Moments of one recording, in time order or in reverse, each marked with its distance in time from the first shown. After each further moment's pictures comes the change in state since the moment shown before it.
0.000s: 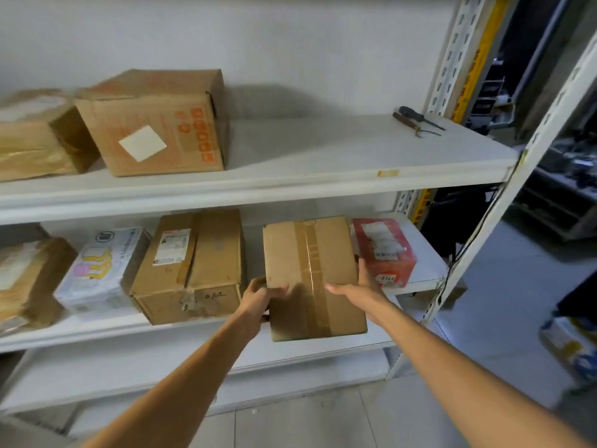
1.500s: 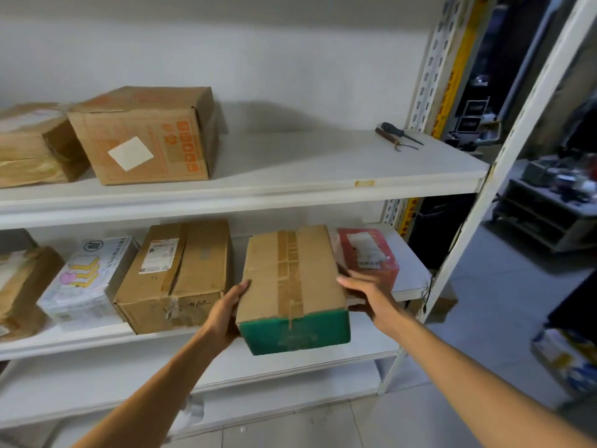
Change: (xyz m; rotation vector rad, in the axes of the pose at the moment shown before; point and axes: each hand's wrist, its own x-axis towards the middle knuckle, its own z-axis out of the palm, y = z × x) left_hand -0.020 -0.004 -0.015 -0.224 -0.139 -0.015; right_hand -0.032 0.004 -0.049 0.337 -0.137 -0.146
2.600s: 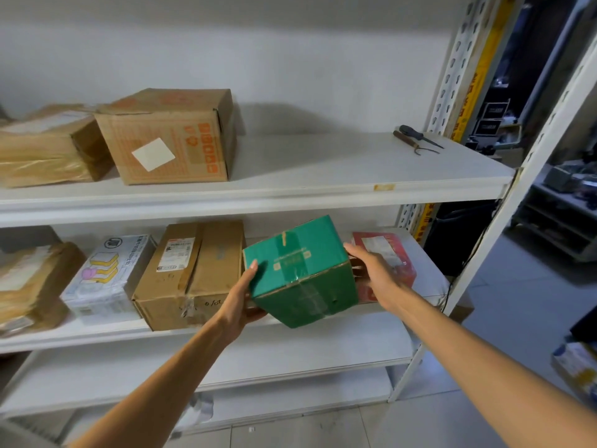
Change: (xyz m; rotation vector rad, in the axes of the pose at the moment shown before) left_hand -0.005 0.022 0.009 0.199 0.029 0.193; right_hand 0.010 -0.051 0.033 -0.055 0.009 -0.064
